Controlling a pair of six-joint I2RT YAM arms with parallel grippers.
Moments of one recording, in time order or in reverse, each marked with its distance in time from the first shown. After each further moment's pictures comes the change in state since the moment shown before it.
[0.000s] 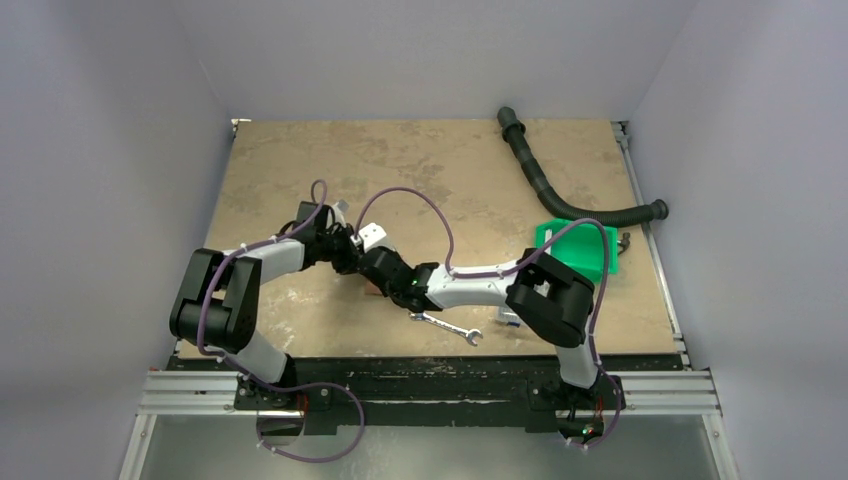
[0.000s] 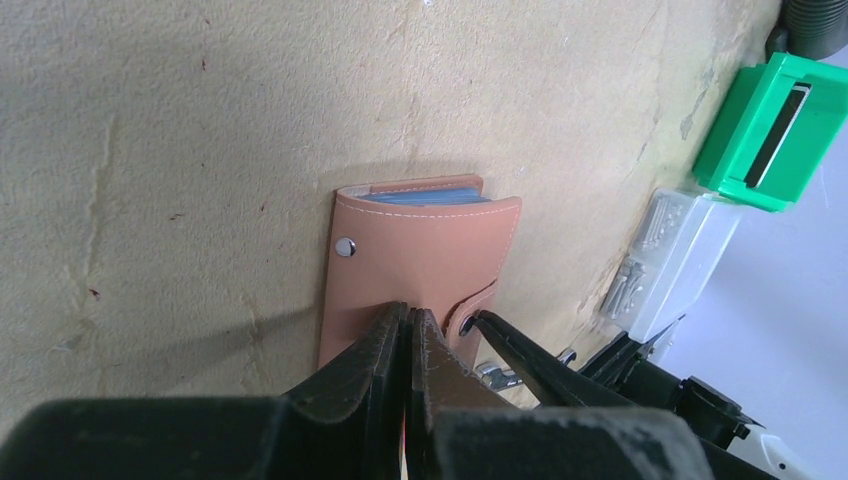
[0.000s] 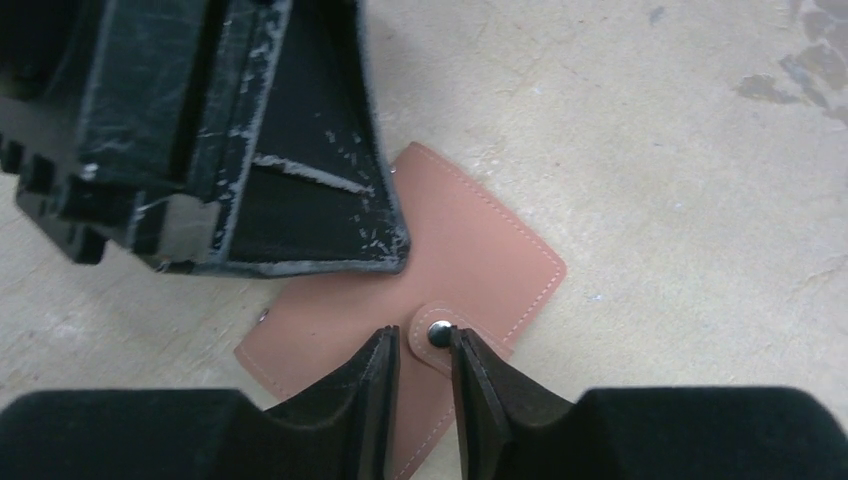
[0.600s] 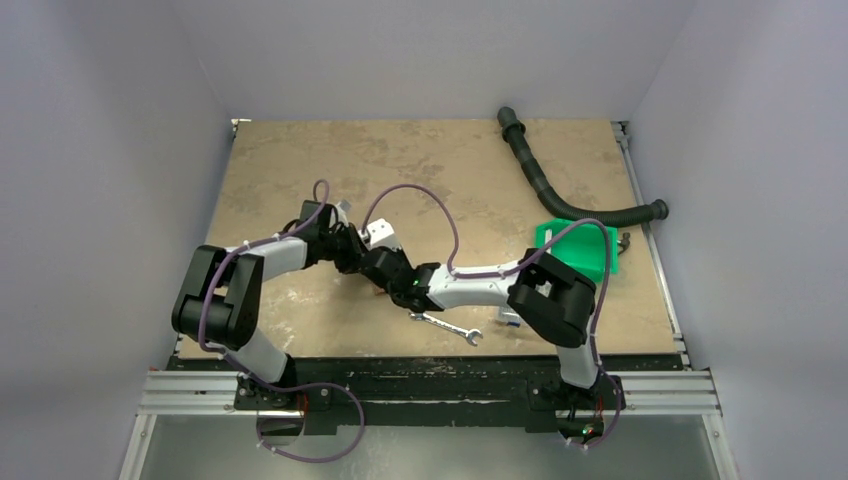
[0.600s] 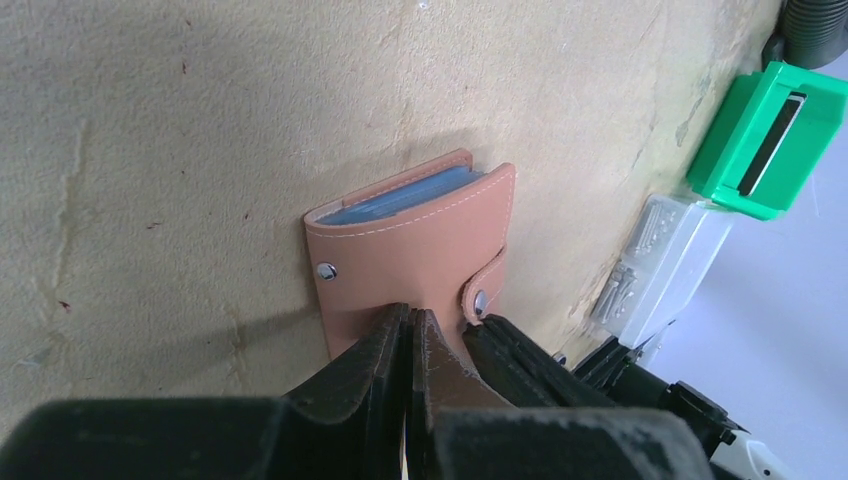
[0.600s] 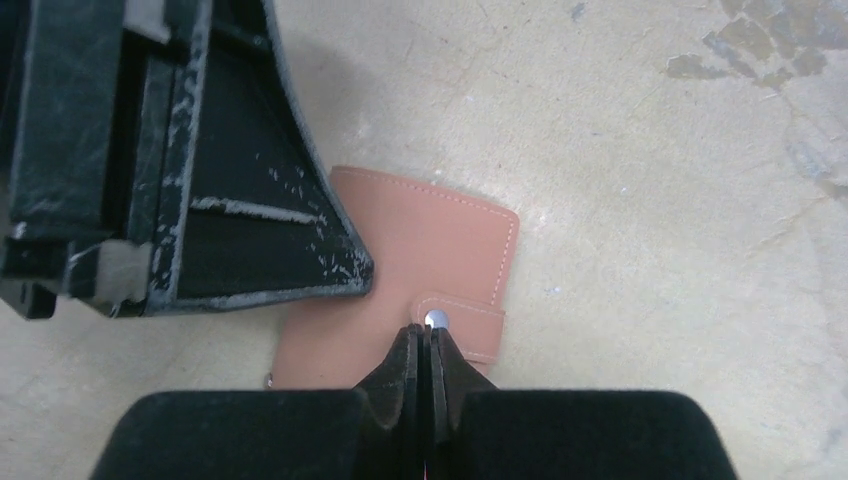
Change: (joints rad) left arm -0.015 0.025 0.013 0.000 -0.026 -0.030; right arm 0.008 0.003 0.002 -0.003 0.148 0.079
